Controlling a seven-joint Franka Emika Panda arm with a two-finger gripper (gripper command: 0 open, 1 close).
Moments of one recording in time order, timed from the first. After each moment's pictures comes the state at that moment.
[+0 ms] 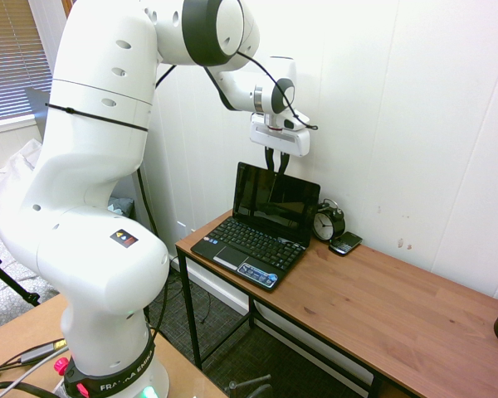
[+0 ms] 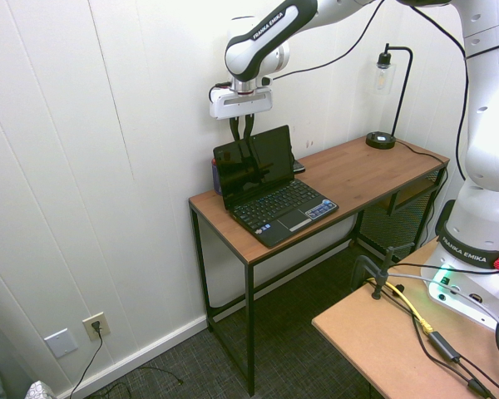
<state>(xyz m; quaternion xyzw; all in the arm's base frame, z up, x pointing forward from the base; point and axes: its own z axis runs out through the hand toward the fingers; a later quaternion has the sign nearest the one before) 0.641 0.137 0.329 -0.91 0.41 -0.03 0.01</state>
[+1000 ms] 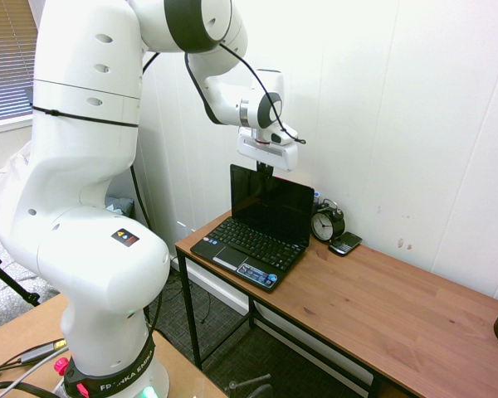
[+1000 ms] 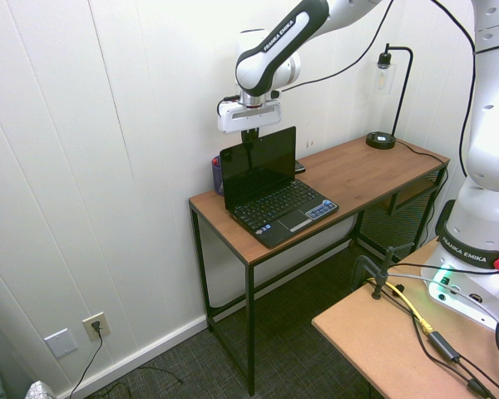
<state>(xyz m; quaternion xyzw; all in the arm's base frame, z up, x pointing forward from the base) 0.570 0.139 0.294 -0.91 0.41 -0.02 0.02</state>
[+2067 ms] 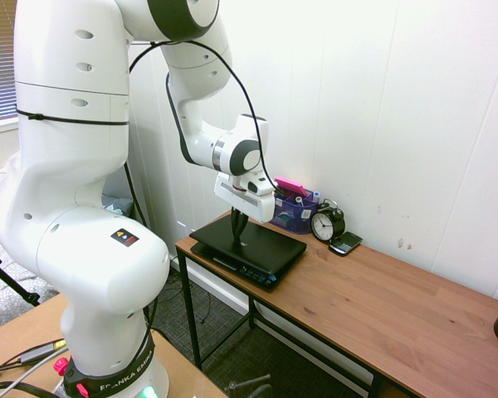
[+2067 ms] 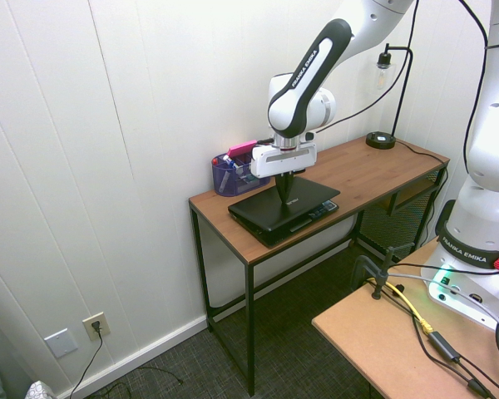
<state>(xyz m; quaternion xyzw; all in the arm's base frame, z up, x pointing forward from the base) 0.468 0.117 0.203 -0.90 0.43 0.06 0.00</state>
